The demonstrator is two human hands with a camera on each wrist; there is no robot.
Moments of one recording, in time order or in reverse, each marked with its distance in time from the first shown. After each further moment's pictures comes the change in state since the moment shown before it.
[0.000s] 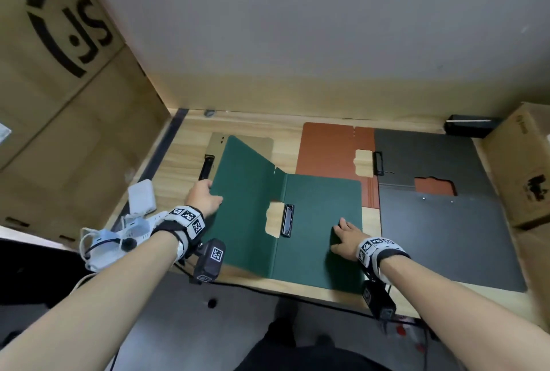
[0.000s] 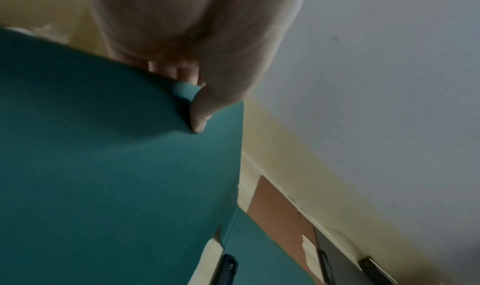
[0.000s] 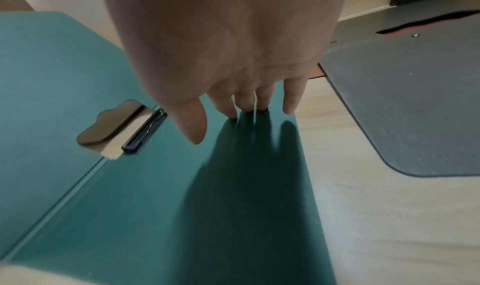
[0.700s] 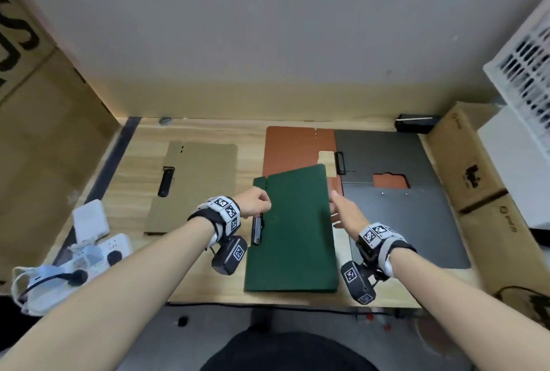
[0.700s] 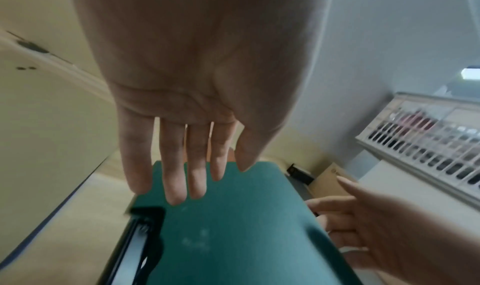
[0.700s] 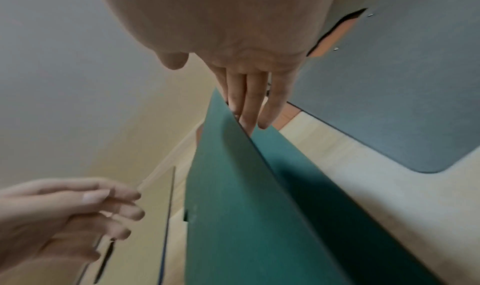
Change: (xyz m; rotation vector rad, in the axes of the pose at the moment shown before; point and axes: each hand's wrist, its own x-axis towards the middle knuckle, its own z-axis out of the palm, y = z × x) left_hand -0.024 0.127 0.085 0.243 -0.699 0.389; right_hand -0.035 0.028 -0.053 1.148 0.398 0.108
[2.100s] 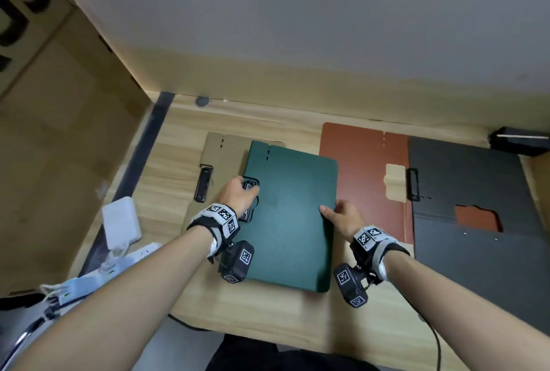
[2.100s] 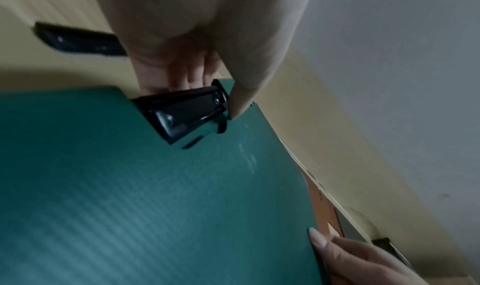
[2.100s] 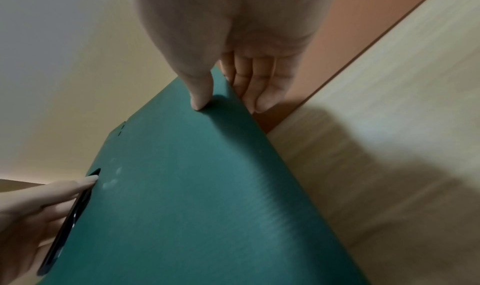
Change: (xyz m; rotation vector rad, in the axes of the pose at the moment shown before) left_hand 0.064 -0.139 -0.097 -0.406 0.483 -0.374; right_hand 0.129 -0.051 0.141 -0.277 -0.082 0.040
